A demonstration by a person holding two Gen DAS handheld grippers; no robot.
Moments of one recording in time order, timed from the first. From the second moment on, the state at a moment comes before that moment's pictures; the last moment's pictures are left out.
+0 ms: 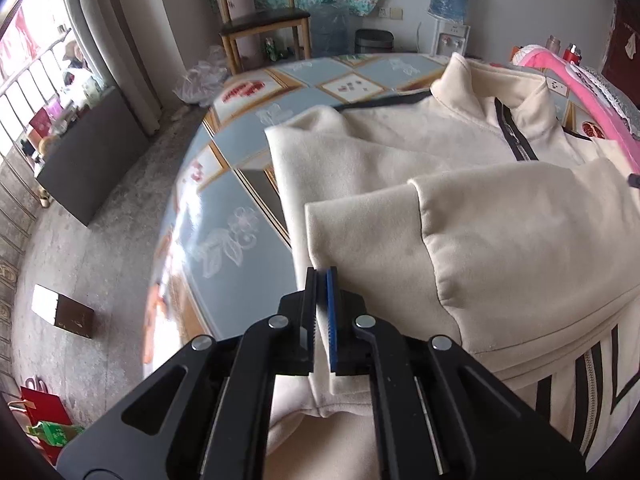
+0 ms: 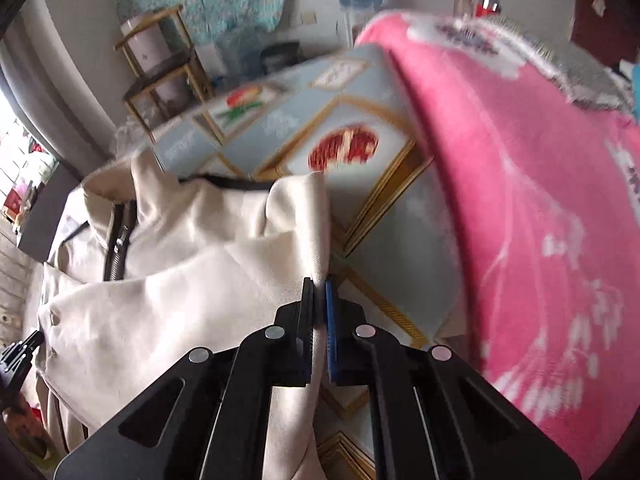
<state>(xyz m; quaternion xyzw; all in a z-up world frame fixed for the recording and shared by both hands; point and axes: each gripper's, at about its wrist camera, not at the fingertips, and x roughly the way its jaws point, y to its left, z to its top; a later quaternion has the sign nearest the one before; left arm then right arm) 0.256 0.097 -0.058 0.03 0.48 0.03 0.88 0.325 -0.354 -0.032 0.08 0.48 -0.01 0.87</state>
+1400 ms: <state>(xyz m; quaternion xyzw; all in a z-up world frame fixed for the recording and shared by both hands) 0.219 0.069 -0.039 0.02 0.50 -0.03 0.86 0.212 -0.210 -0.036 -0.05 0.51 0.09 0.85</state>
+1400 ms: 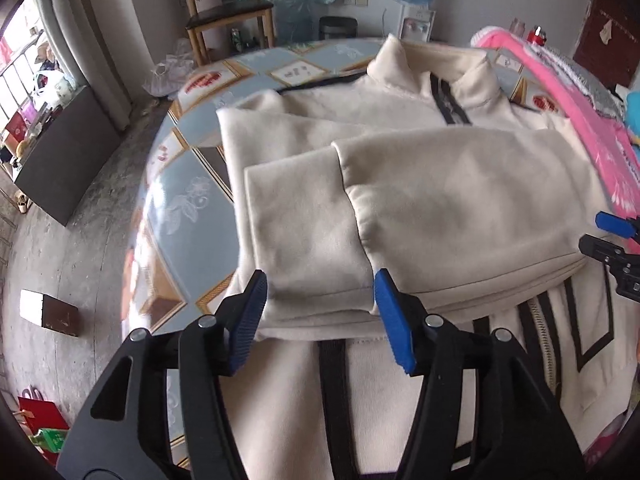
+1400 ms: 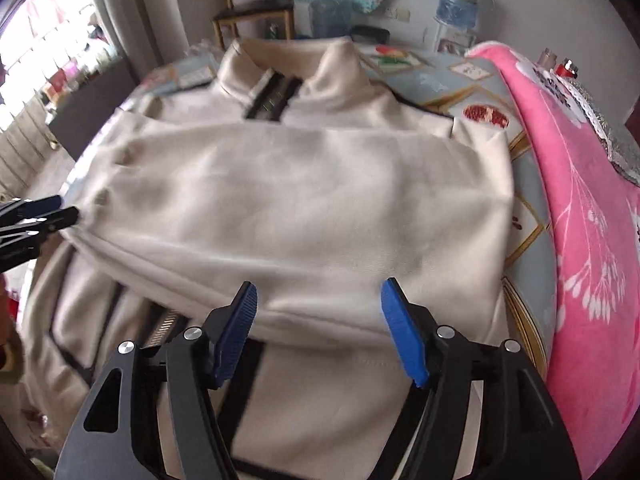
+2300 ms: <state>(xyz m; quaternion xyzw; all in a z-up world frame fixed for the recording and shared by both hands) 0.090 0.095 -0.078 0.01 0.52 0.00 0.85 0.059 -0.221 -0.079 -0.01 0.54 0.02 0.84</state>
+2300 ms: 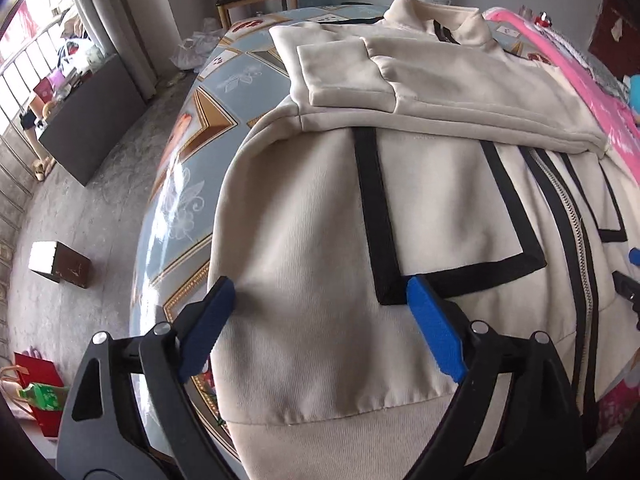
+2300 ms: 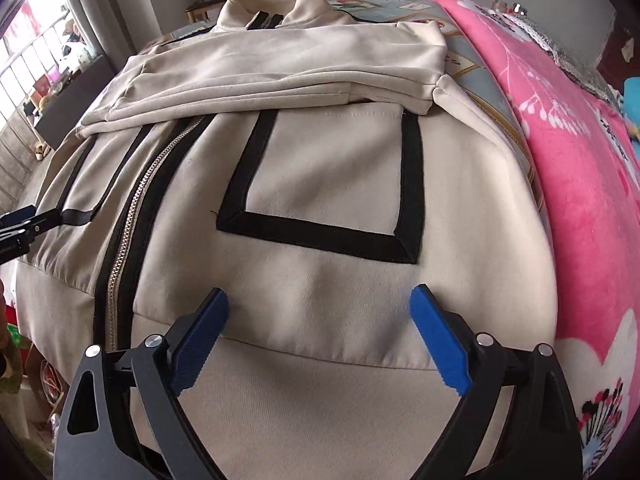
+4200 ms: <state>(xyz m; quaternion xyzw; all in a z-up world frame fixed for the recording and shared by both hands) 0.085 0.102 -0.083 0.00 0.51 -0.01 0.86 0.055 -0.225 -0.083 -0.01 0.52 0.02 0.85</state>
